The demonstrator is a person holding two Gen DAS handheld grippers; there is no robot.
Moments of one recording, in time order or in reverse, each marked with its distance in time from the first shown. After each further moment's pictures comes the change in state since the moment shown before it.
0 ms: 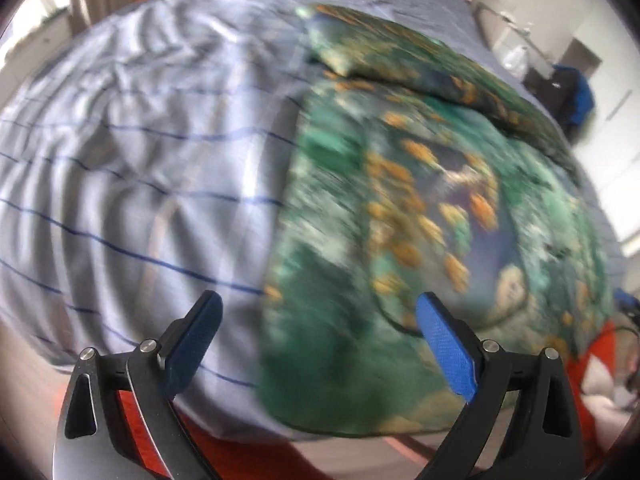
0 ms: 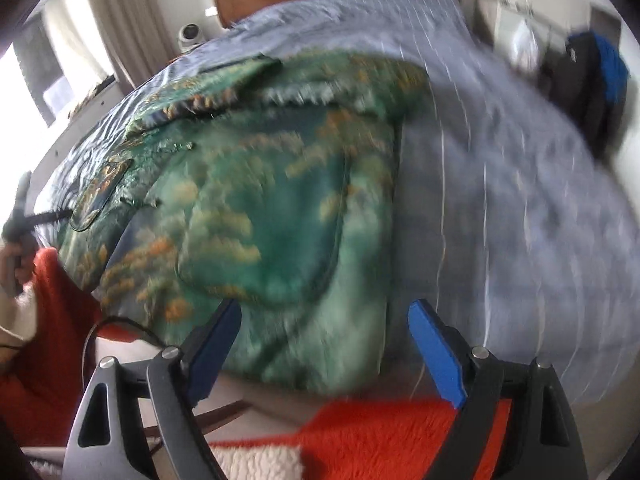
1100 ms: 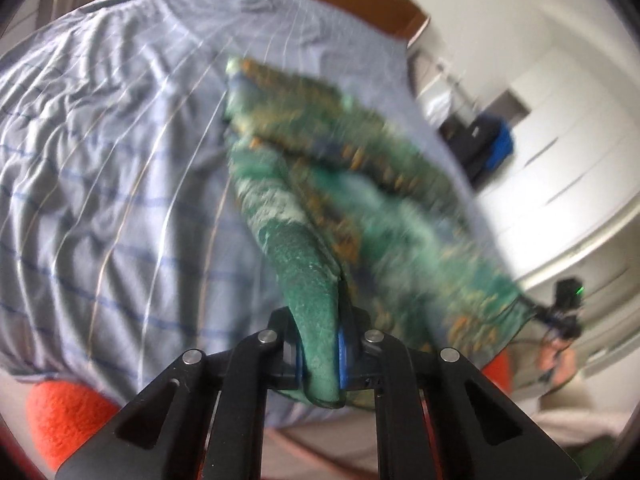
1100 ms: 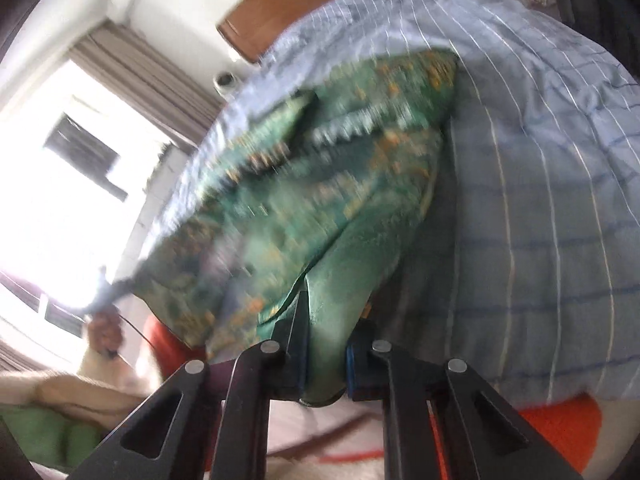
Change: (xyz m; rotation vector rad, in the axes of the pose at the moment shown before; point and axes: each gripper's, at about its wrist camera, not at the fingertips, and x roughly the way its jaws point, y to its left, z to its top) left arm -0.077 -0.012 0.039 -0.093 -0.116 -0.370; right arm -0.022 -0.030 0.043 0.239 -0.053 0.425
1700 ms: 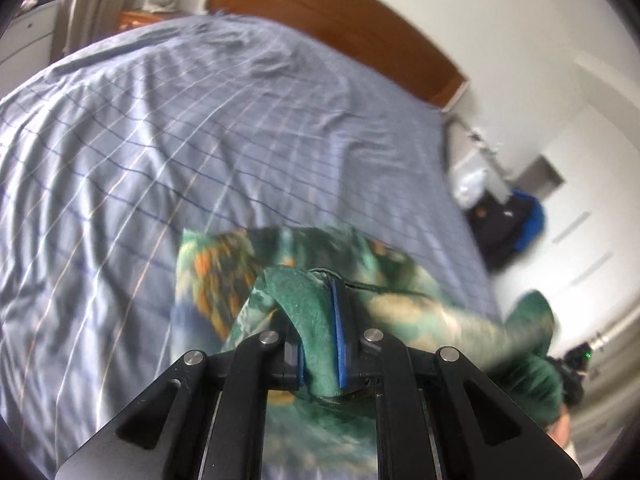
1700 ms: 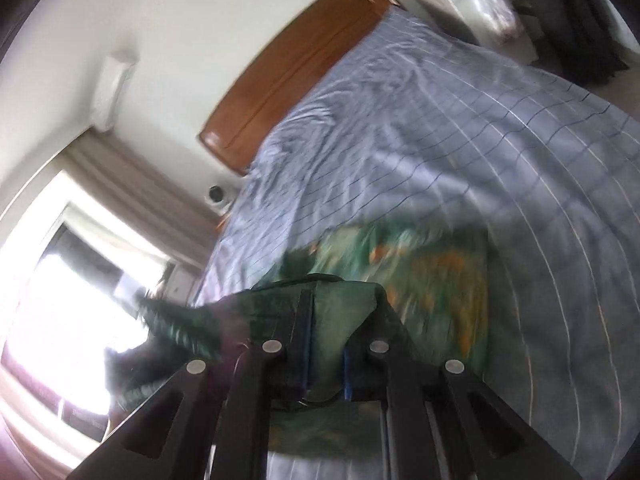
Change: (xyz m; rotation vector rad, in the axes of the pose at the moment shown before) left arm 0.125 -0.018 0.245 -0.084 -0.157 0.129; right arm 0.060 -0.039 0.237 0.178 -0.302 0.004
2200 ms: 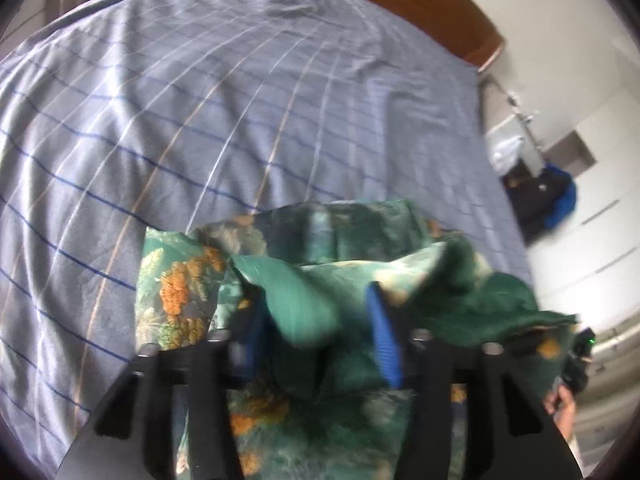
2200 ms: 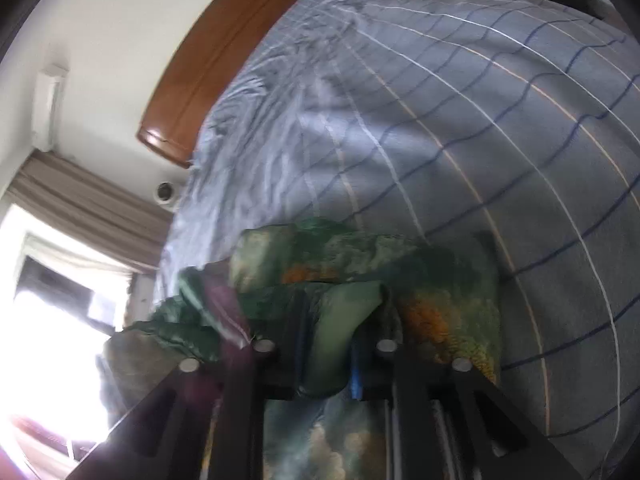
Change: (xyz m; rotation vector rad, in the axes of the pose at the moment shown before) left arm 0.093 0.021 0.014 -0.001 0.165 0.044; right arm 0.118 -0.074 0.027 0.126 0.115 -0.076
